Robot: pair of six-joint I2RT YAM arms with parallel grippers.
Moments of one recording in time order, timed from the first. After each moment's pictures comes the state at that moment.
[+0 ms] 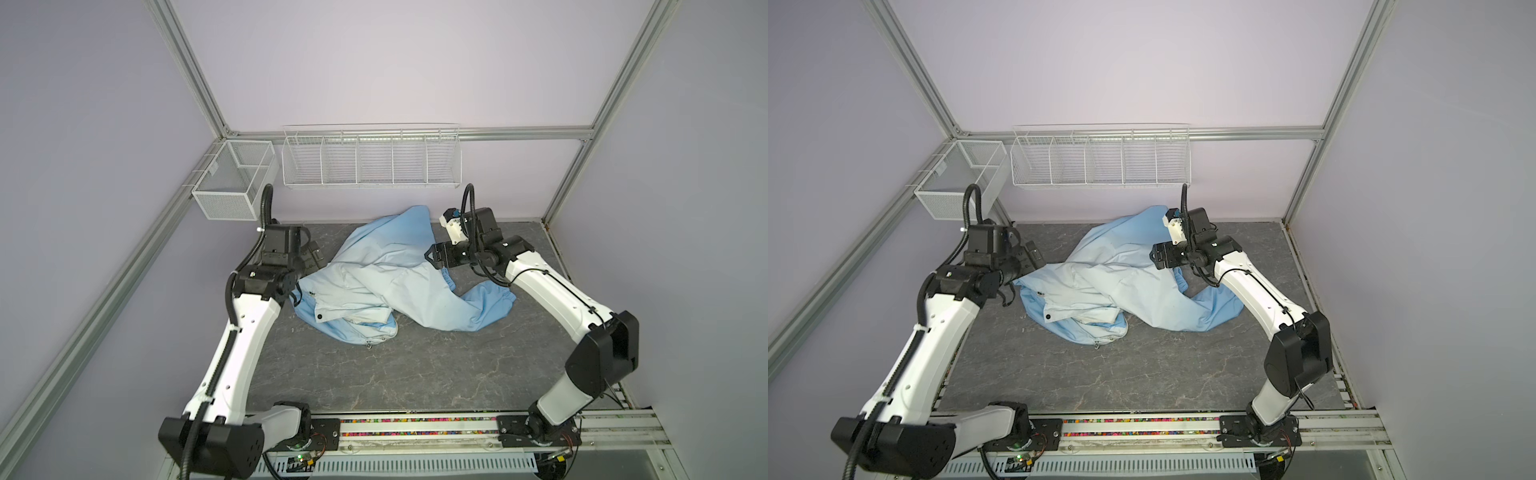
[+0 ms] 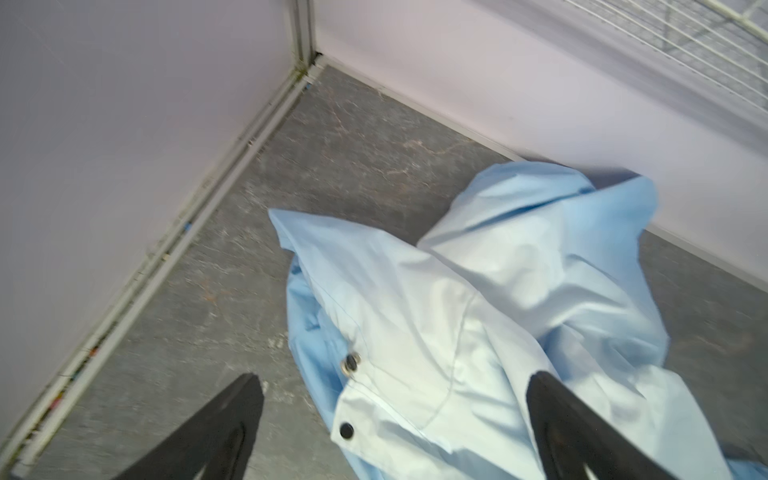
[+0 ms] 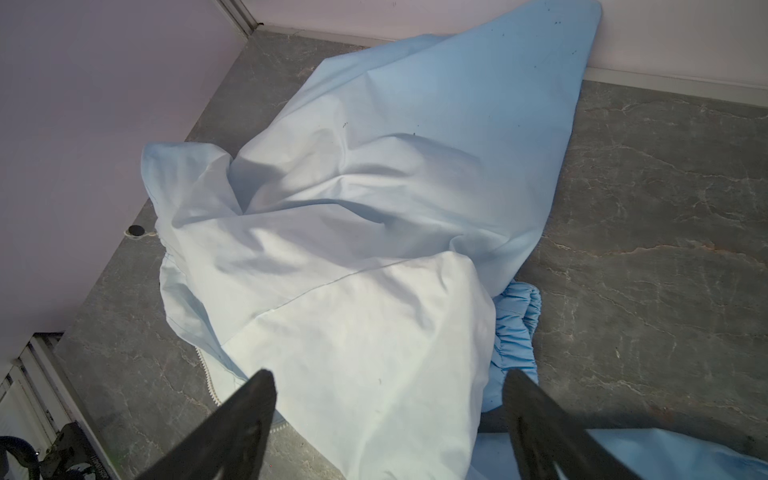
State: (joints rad) left arm -0.19 1.15 1.27 -0.82 -0.17 -0.53; right arm 0.48 1.65 1.51 -0.62 -0.24 0.20
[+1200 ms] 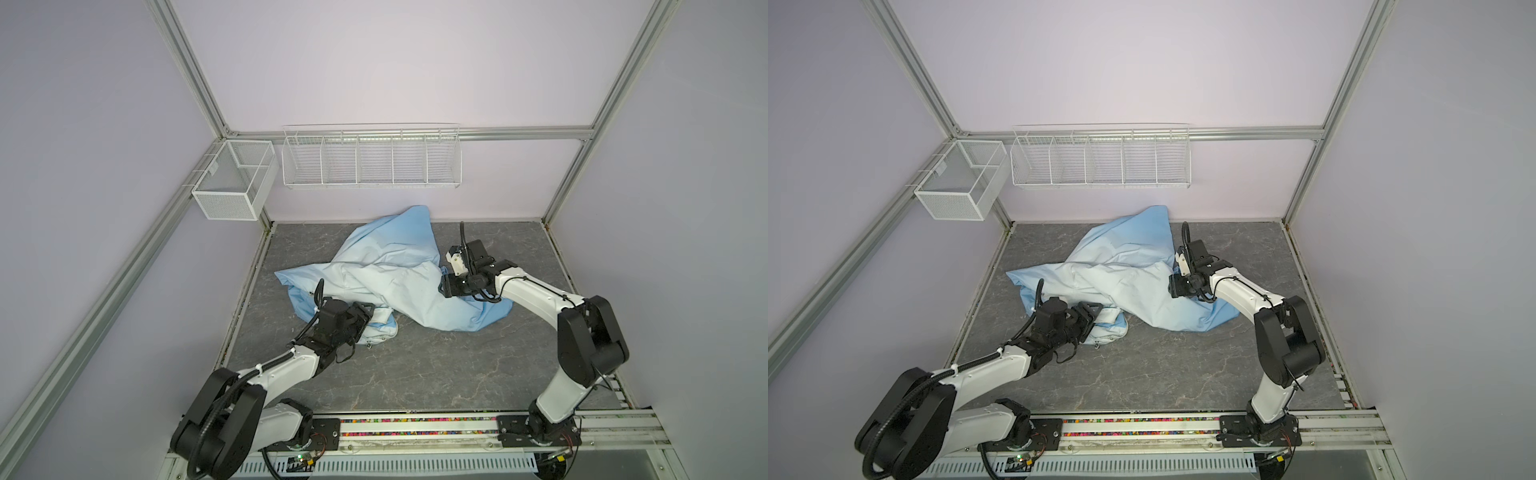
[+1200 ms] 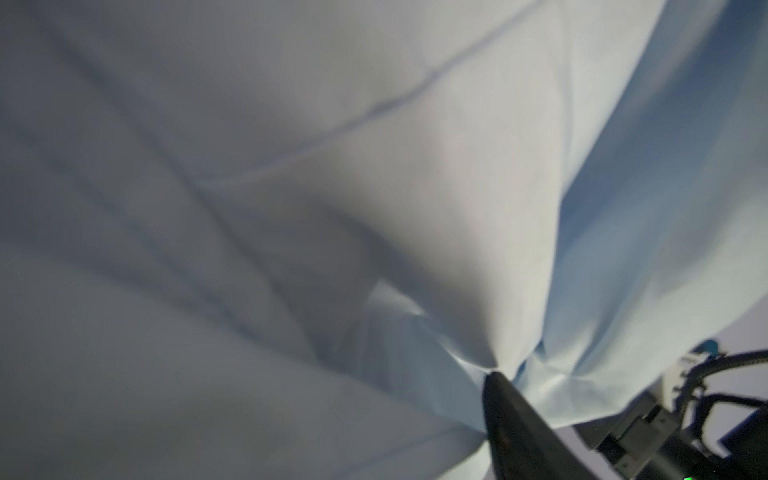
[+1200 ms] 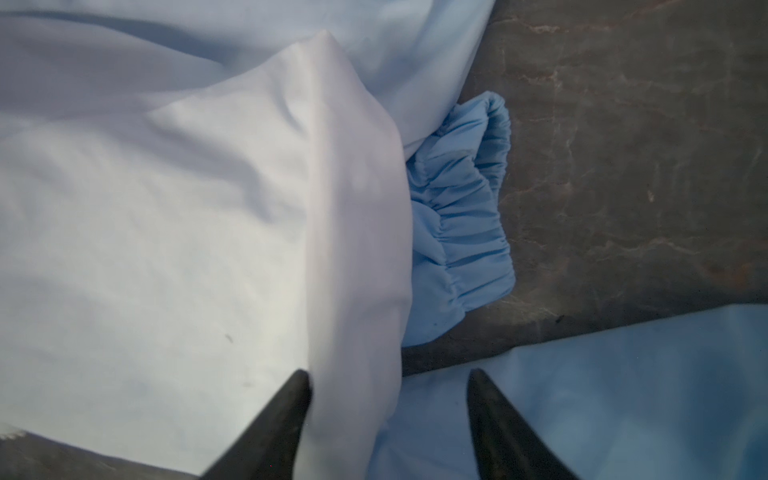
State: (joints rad) left arm -0.49 1.27 0.39 0.30 0.15 -1.30; right arm 0.44 1.73 1.21 -0.52 -0.19 0.27
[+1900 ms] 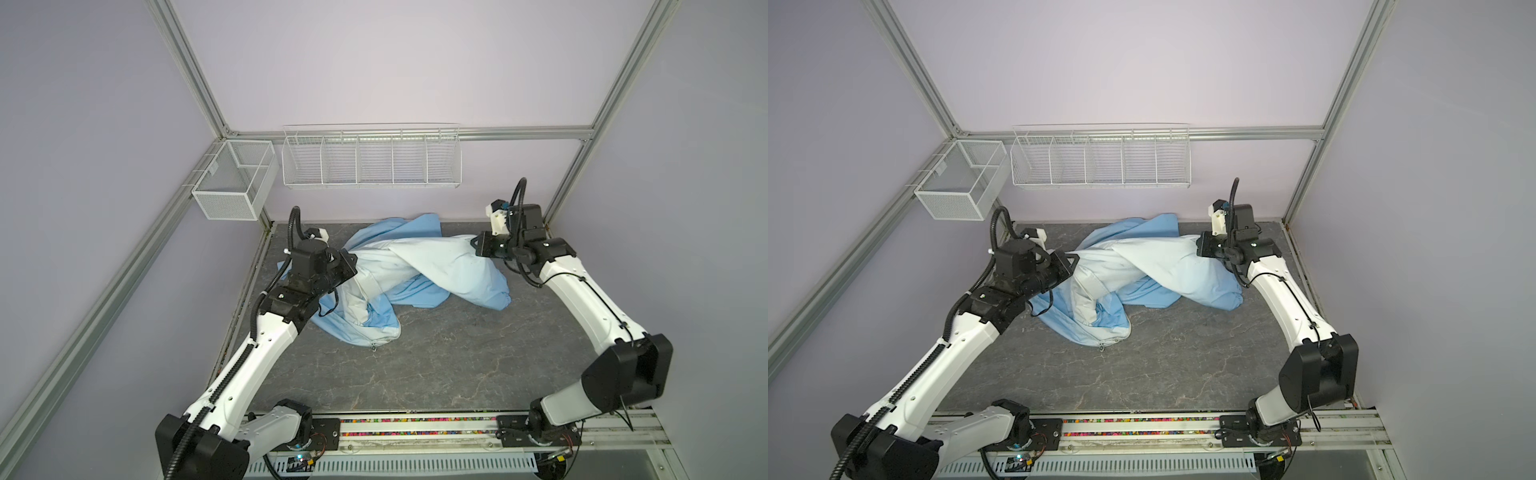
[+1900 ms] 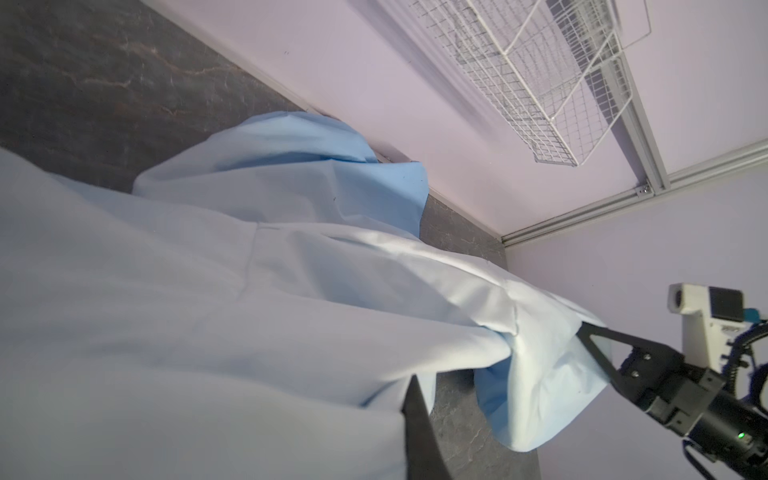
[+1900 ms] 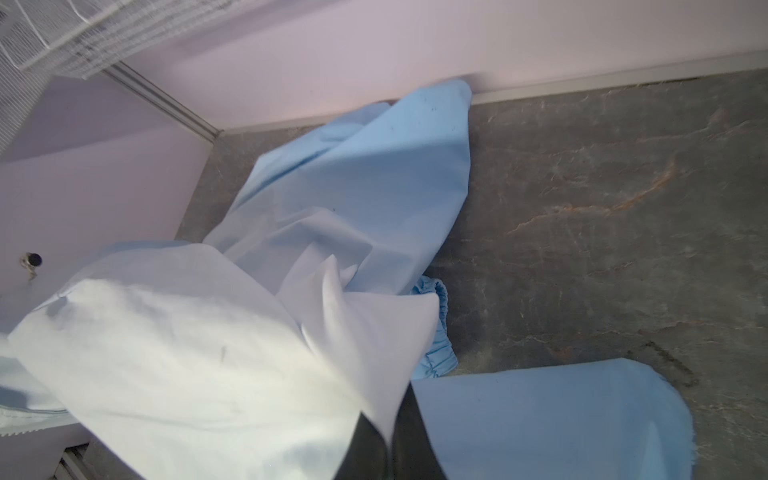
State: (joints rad) left arm -0.39 1.14 1.13 -0.43 0.11 -0.75; right arm 0.23 1.50 1.46 -0.61 -0.29 0.31
